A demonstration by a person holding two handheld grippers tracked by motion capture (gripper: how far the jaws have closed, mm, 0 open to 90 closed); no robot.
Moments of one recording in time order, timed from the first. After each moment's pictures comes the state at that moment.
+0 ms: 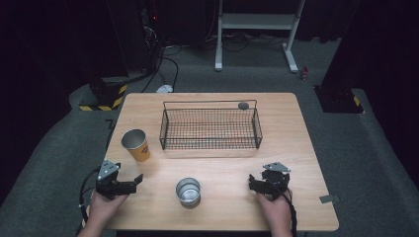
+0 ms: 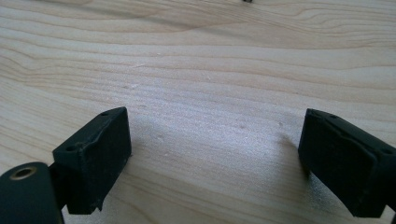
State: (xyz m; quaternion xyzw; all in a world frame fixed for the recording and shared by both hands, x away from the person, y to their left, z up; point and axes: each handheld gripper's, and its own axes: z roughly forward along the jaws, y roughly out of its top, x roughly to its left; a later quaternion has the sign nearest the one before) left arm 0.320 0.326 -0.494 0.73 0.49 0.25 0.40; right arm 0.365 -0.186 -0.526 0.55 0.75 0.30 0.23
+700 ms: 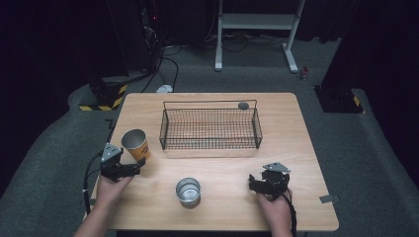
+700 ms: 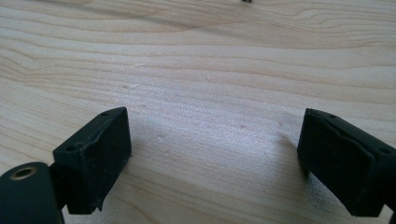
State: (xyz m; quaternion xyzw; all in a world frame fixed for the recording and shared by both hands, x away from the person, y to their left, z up) left arm 0.368 0.326 -0.483 0.70 0.51 0.26 0.43; right arm 0.364 -0.186 -0.526 0.55 0.75 0.30 0.23
